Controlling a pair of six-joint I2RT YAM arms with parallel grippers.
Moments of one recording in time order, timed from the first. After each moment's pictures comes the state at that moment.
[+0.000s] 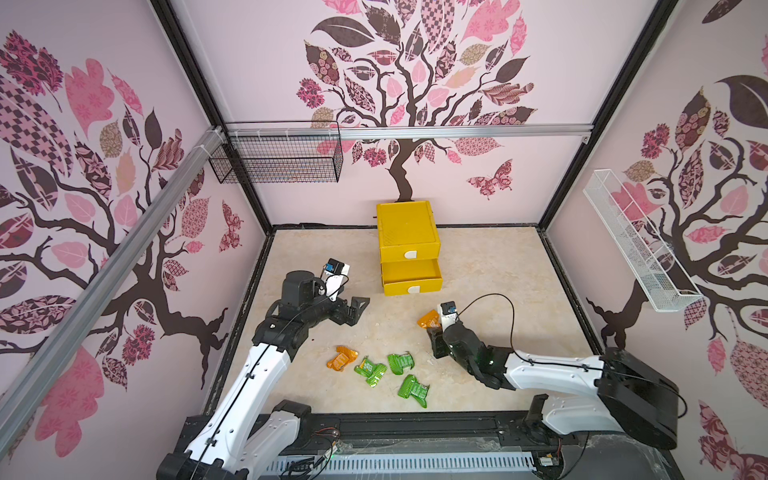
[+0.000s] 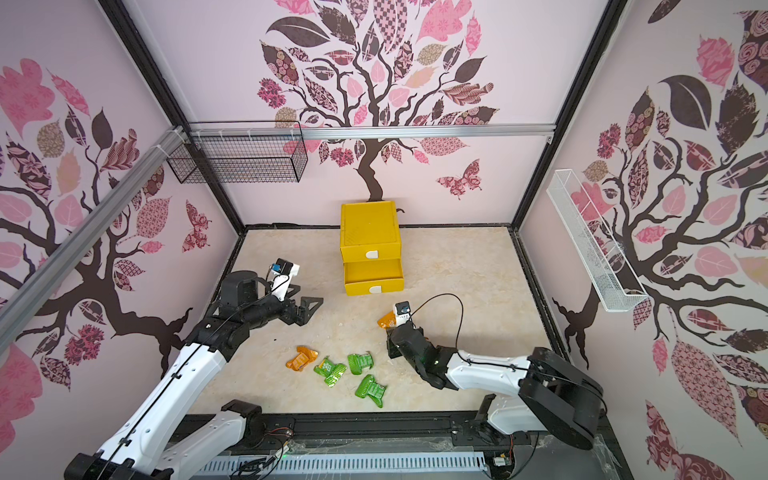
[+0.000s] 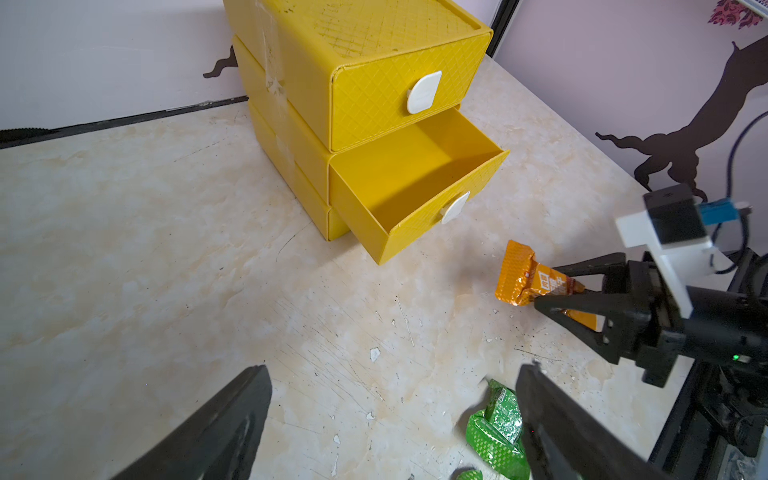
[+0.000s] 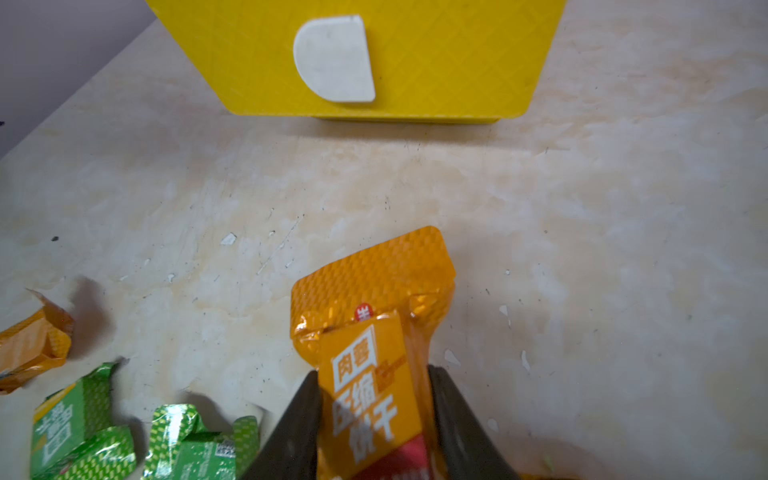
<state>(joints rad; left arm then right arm) -0.24 0.94 0.82 -0.45 0.42 0.05 0.97 1.24 0.47 0.18 0.41 0.52</state>
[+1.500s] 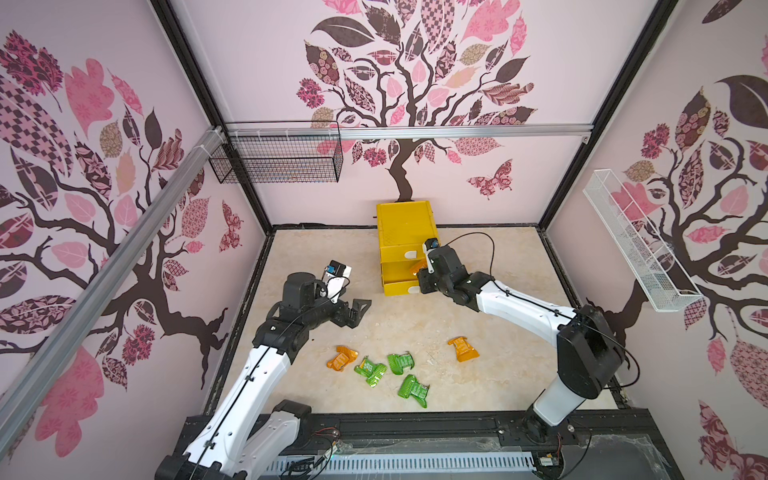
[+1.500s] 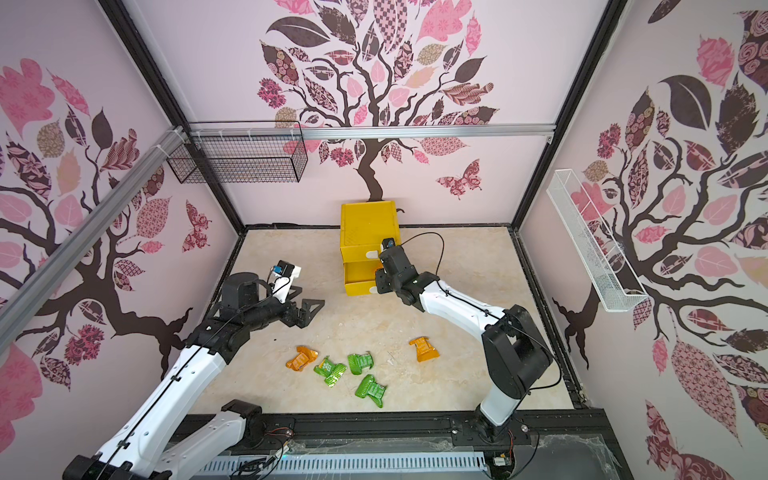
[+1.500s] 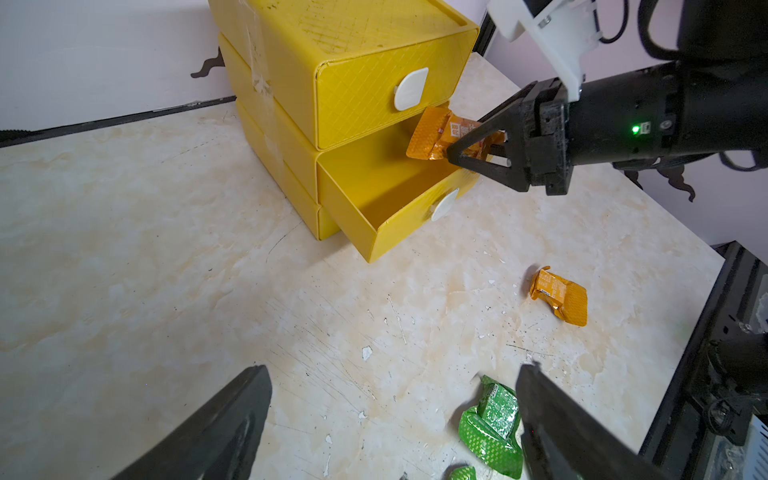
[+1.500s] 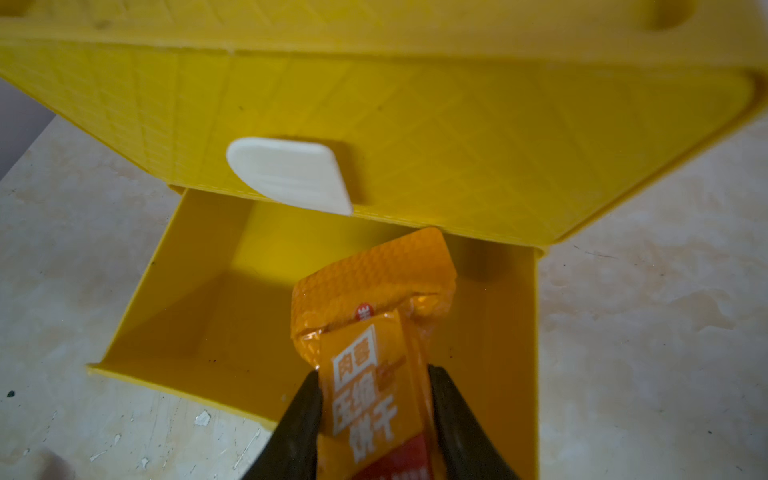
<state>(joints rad) -0.26 0.93 0.81 -0.44 0.43 0.05 0.66 1.67 1.23 -0.26 0.18 0.32</state>
